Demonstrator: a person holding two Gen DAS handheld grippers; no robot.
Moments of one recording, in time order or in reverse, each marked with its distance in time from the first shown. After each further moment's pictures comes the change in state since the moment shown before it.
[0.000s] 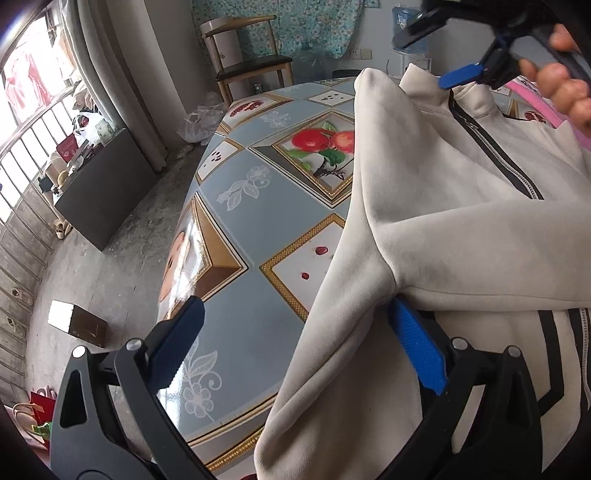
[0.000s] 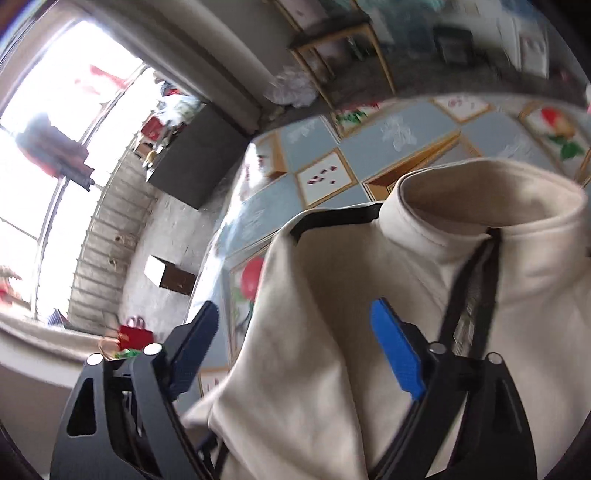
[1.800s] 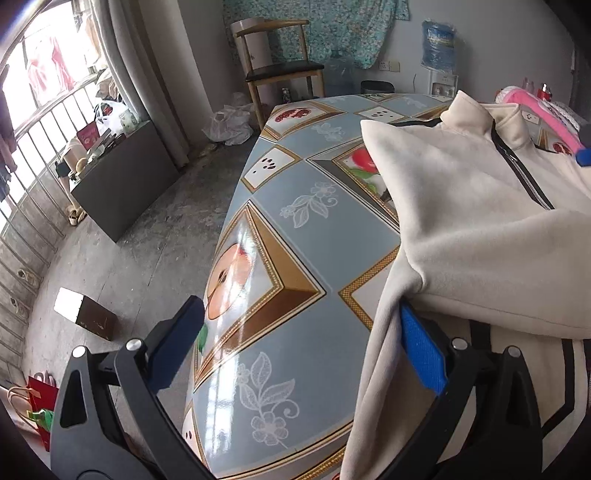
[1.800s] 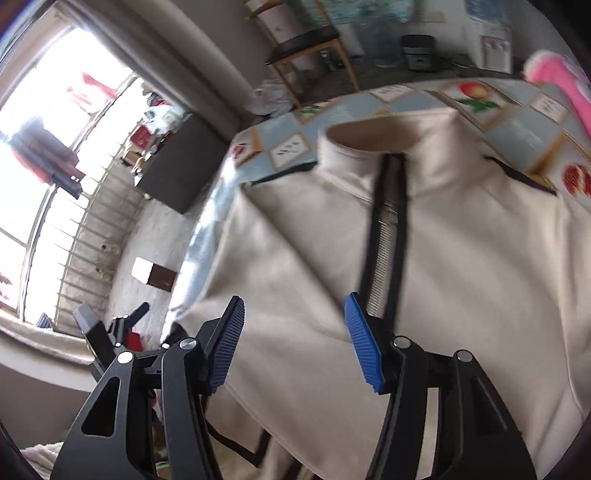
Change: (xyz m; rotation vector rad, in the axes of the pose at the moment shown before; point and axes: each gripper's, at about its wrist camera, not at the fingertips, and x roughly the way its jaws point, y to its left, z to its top) left arm 0.003 0.051 0.009 -0.096 -0.021 0.043; right arm -0.094 -0.020 -0.120 0.017 -0.097 -0.102
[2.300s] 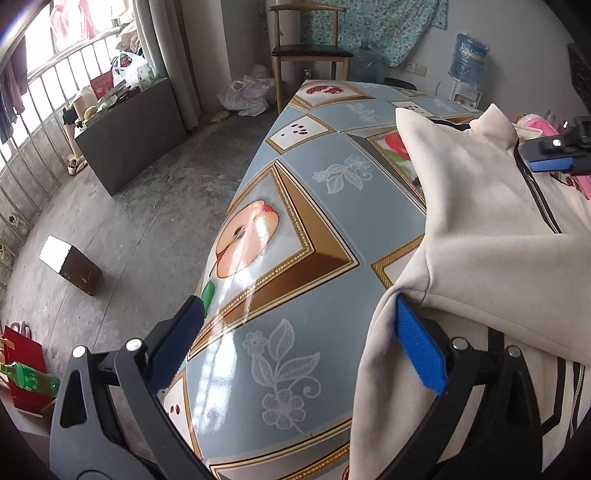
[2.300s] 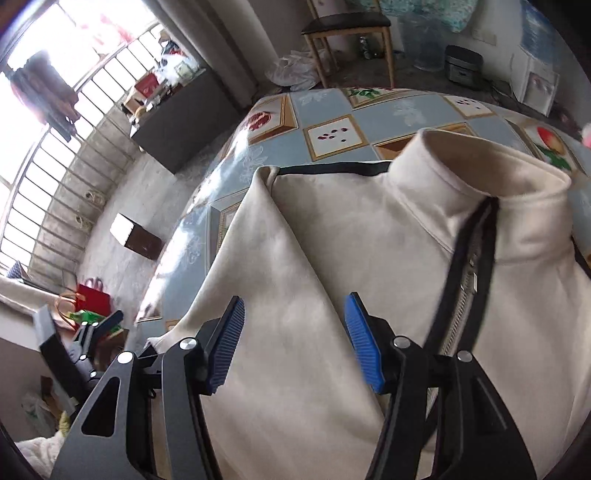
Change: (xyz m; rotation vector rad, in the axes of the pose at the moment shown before) left arm 0.013 0.023 -0.018 -0.156 0.075 -0.033; right arm 0.111 0.072 0.050 -0.244 0.121 -0.087
